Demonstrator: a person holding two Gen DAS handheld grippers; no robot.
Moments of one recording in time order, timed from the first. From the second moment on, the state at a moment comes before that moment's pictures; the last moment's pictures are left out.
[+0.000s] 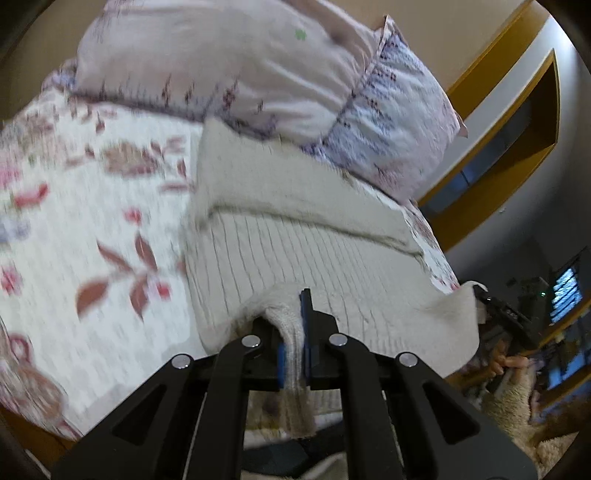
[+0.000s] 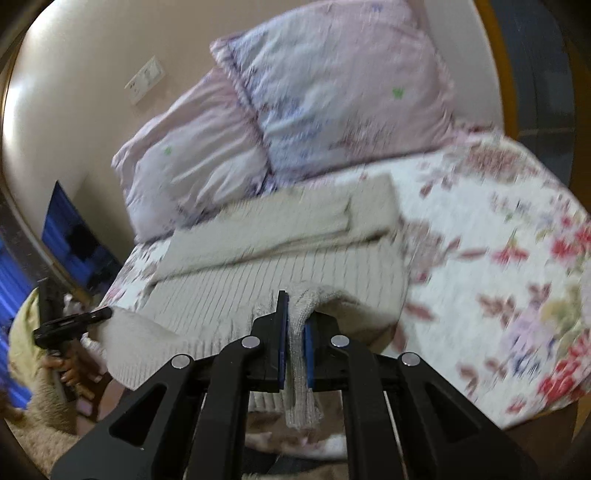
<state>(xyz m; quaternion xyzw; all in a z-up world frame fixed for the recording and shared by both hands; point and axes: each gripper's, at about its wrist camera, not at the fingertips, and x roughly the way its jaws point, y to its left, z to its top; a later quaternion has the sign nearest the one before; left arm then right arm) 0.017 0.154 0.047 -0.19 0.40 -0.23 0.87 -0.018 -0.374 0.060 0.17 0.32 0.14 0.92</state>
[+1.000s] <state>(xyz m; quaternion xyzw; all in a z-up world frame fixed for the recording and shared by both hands) 0.227 0.136 0.043 -0.18 0.42 -0.13 0.88 0.188 -0.388 0.008 0.22 0.37 0.05 0.90</state>
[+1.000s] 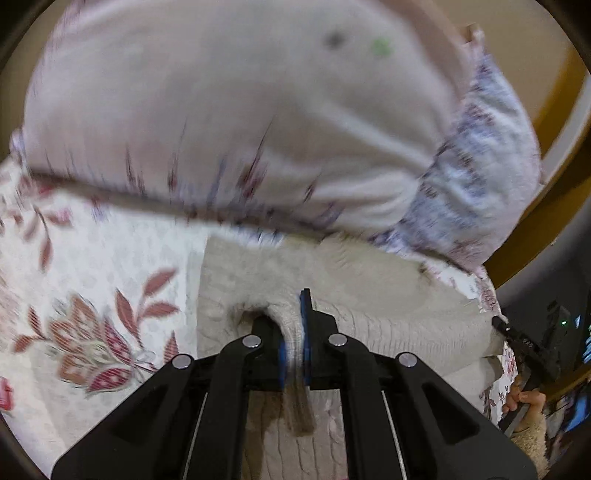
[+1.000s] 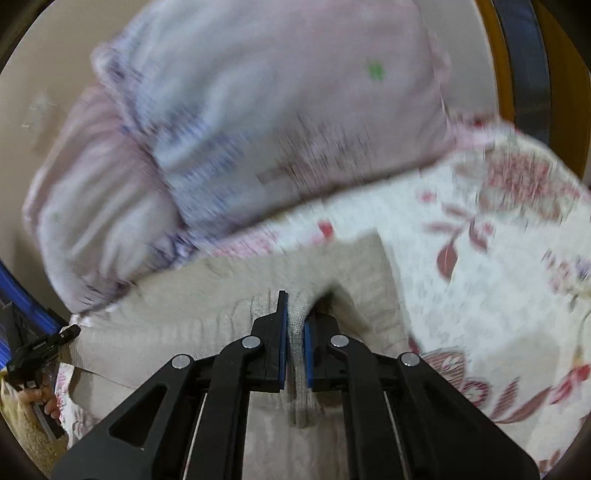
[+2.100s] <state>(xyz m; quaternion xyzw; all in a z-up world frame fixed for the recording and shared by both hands) 0.260 0.170 0.017 -0.41 0.39 -0.16 0.81 0.226 -0.414 -0.002 0.37 0.35 0.07 0.86</state>
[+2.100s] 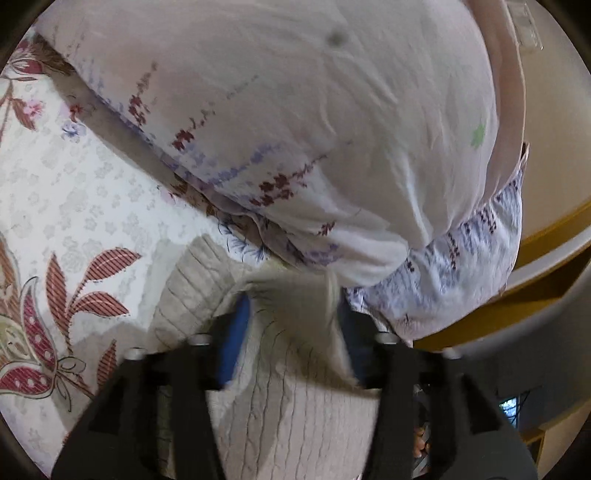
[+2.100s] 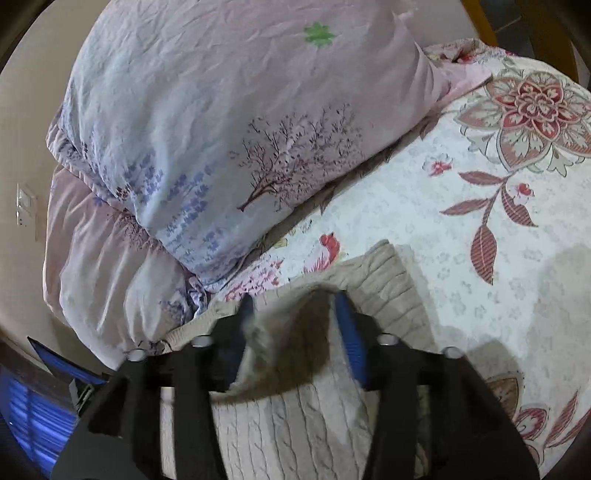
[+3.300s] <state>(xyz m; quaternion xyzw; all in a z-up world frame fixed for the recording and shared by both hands) 0.189 0.157 0.012 -0.19 0.43 -0.13 0.87 0.154 -0.403 0.006 0.19 0.38 0.04 0.90</state>
